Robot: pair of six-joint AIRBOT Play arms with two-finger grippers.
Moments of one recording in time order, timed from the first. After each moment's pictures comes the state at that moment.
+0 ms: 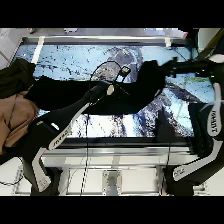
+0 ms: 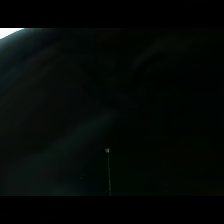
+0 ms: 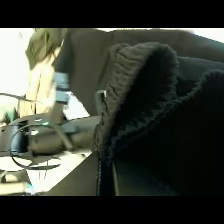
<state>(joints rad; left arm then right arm) -0.66 -1.91 1.71 1.42 -0.68 -1.43 -0.17 -1.74 1.77 -0.46 1.48 1.22</state>
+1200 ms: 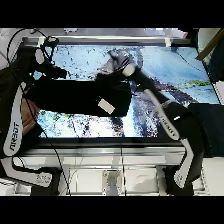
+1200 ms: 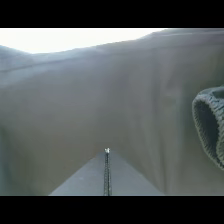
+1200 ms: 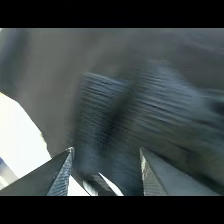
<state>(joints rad) -0.11 -1.57 1.71 1.69 -1.21 -1.42 0.37 -1.93 1.95 -0.93 1.07 1.51</state>
